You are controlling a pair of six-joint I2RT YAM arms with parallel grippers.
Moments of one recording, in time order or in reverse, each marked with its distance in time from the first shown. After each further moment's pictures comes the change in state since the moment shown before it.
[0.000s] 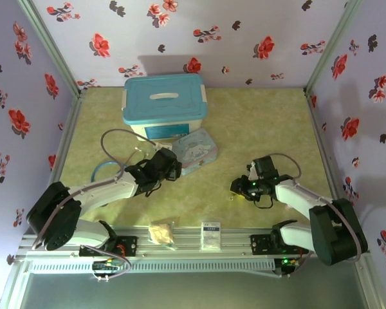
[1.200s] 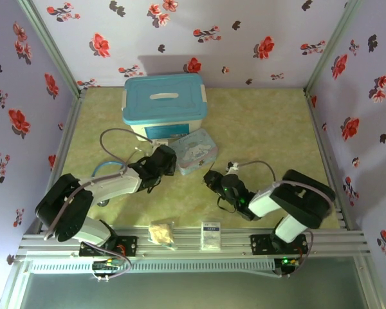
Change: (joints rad) left arm 0.085 0.100 -0.003 0.069 -0.069 0.004; right arm 0.565 0.338 -0.170 1.211 0.668 0.563
